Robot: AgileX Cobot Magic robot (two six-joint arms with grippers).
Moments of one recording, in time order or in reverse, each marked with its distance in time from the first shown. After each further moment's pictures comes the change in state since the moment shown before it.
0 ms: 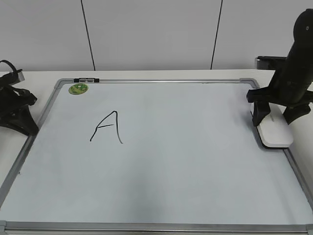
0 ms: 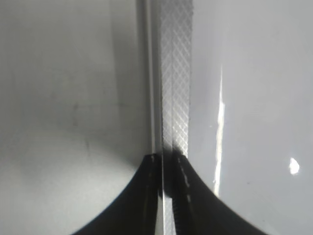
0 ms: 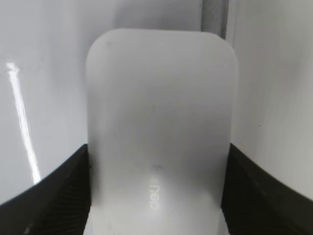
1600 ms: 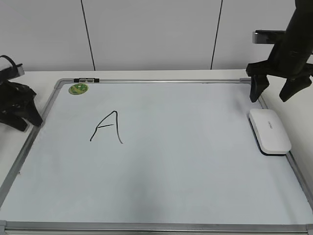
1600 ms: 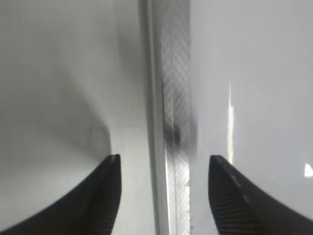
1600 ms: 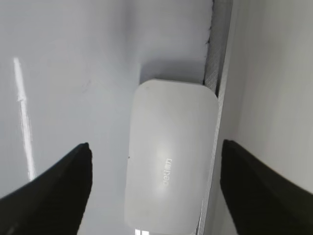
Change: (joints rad) left arm 0.000 0.013 -0.063 0.020 0.026 0.000; right arm 0.000 0.043 -0.267 0.021 0.216 -0.068
